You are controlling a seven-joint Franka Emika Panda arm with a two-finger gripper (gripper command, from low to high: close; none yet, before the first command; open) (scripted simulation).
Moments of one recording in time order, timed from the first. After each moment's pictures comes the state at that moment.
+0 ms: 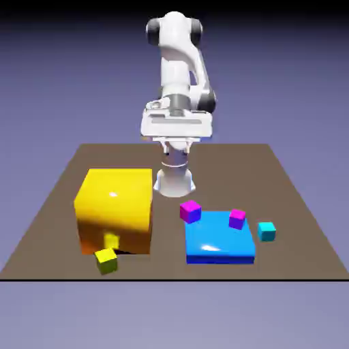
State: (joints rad) arm 0.05 -0.55 -0.01 -2.80 0.01 3.03 0.79
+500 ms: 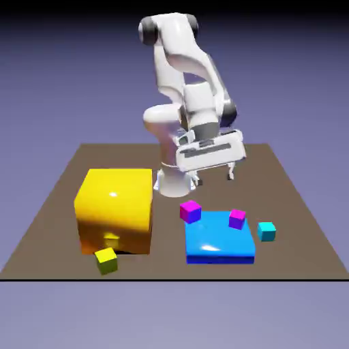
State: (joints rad) arm 0.47 -0.27 -0.19 -2.69 0.11 2.92 1.45
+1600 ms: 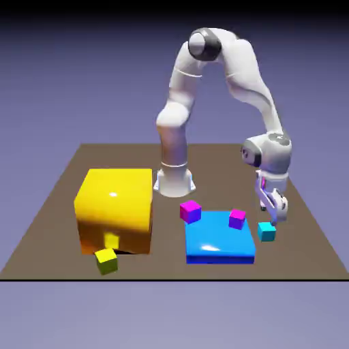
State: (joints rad) arm 1.36 0.30 -0.55 -2.47 0.34 2.69 2.80
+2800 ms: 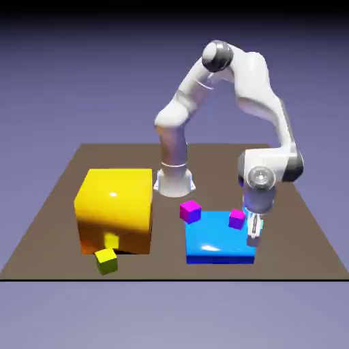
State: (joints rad) arm 1.21 0.68 -0.95 -2.02 0.90 1.73 2.54
